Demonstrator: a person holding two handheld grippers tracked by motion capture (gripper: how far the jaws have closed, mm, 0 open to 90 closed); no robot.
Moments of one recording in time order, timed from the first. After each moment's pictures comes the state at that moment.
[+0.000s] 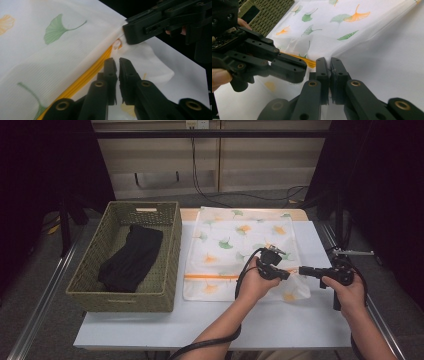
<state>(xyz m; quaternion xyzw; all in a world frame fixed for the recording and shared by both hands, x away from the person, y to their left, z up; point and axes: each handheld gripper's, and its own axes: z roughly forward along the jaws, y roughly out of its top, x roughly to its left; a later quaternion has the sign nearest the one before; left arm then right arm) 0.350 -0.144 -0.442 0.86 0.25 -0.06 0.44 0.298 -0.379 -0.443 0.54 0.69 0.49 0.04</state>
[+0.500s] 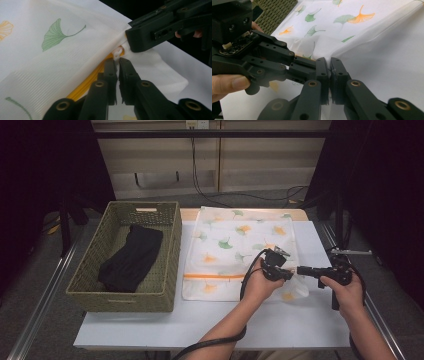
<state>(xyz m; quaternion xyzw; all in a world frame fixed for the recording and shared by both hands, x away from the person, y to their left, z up) 0.351 -0.154 -0.451 0.86 0.26 -0.05 0.45 0.300 -0.375 -0.443 0.53 0.69 0.49 0.03</state>
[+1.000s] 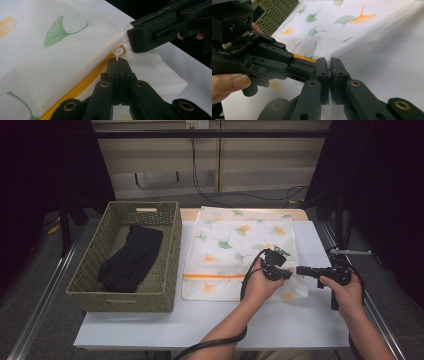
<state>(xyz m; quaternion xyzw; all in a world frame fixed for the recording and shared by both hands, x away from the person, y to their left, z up) 0.349 -0.152 -0.447 0.86 0.27 -0.05 0.44 0.299 -0.373 -0.442 0.53 0.68 0.50 0.03</state>
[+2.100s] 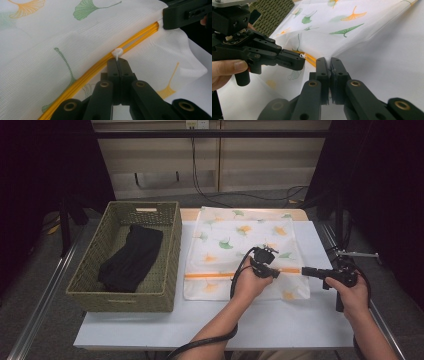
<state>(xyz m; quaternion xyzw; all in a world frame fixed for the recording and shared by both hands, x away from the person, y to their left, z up) 0.361 -0.125 -0.447 0.87 0.30 -0.05 0.40 0.293 -0.387 -0.444 0.55 0.67 0.50 0.03</state>
